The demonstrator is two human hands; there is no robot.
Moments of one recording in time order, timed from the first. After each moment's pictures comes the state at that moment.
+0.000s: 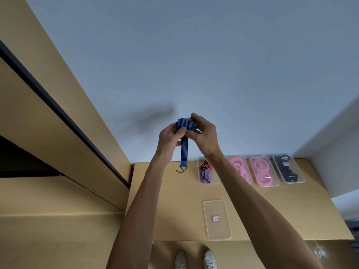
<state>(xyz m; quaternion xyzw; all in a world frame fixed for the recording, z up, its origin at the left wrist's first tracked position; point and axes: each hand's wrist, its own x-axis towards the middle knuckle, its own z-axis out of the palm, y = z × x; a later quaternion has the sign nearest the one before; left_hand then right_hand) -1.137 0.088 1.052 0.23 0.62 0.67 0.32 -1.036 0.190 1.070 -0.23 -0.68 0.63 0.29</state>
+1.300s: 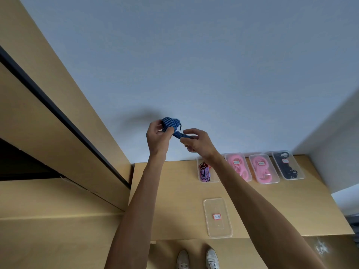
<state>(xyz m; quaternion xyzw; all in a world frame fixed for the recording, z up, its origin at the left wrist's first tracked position) -1.143 0.085 1.046 0.10 0.65 0.74 0.16 -1.028 0.190 1.050 -0.26 -0.66 0.69 0.13</state>
